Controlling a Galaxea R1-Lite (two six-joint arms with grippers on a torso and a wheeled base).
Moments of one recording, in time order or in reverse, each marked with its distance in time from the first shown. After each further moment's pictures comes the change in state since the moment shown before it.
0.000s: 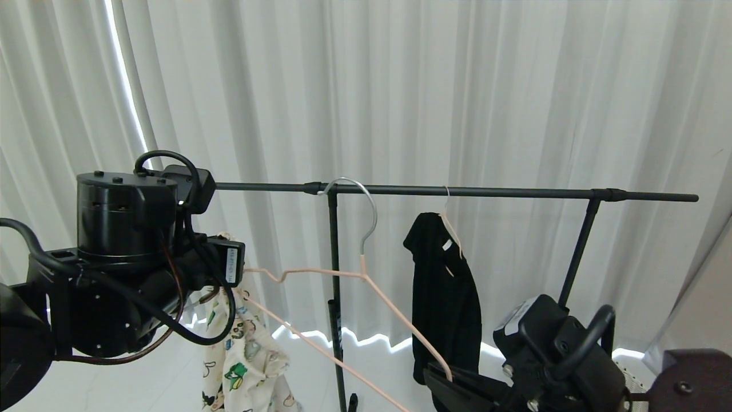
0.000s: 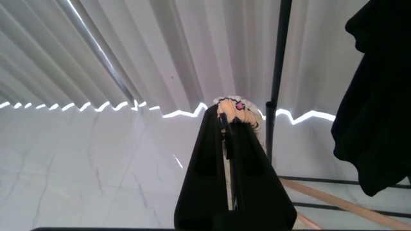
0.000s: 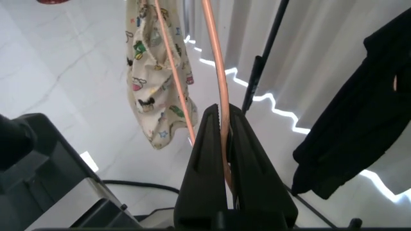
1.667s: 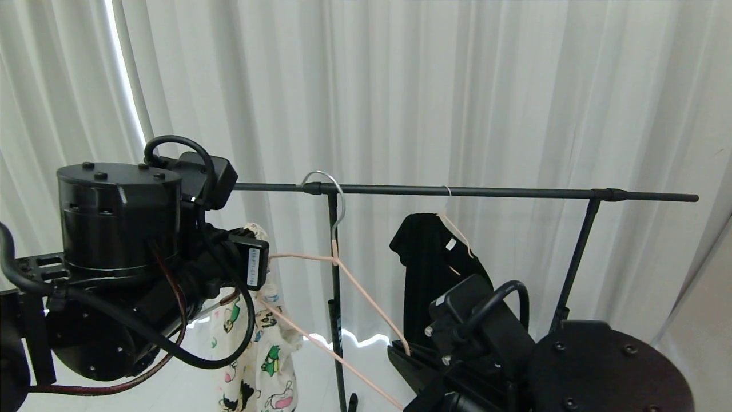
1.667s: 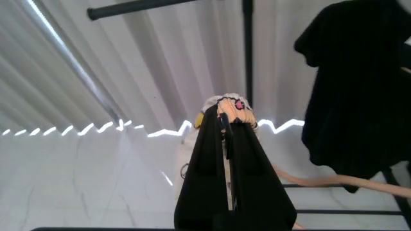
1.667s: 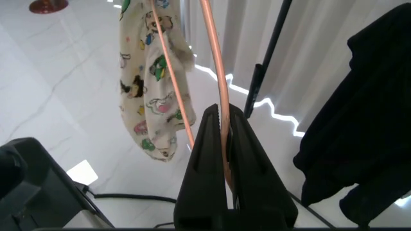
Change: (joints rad) left arm -0.177 -0.045 -0.024 0.000 0.026 0.000; right arm -0.044 0.164 -0.118 -0.050 0.003 0.004
